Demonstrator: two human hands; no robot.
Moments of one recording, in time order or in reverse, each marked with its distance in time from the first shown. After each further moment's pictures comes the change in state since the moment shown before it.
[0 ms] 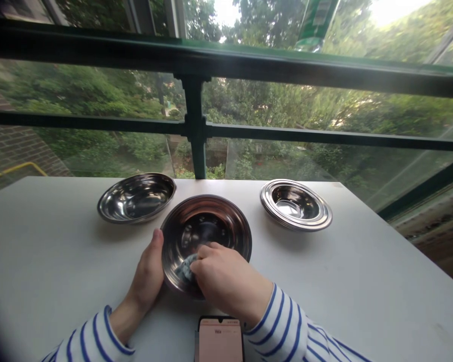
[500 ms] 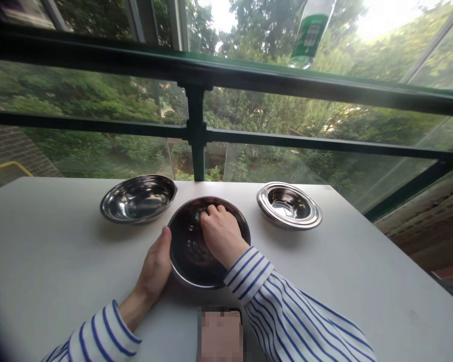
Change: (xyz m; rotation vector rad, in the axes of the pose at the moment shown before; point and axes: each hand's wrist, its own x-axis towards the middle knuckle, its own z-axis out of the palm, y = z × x) left_hand 0.003 0.006 0.007 0.054 -0.020 0.008; right_hand 0.050 0.026 -0.010 -0.276 0.209 0.283
